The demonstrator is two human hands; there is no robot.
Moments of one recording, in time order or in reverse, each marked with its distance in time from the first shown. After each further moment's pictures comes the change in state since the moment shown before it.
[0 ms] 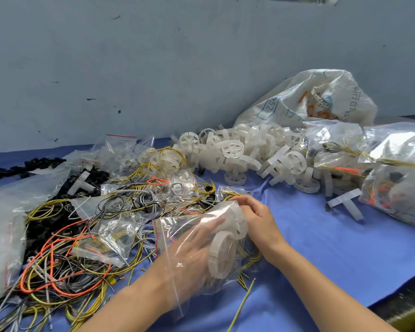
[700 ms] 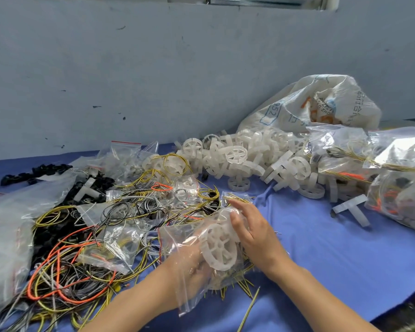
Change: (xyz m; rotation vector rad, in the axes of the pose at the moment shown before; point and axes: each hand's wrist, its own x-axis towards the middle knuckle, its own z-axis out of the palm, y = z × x) left_hand 0.011 -0.002 -0.002 -0.396 0.001 -0.338; right_hand -0.011 0.007 0.002 -0.393 -0.091 -0.258
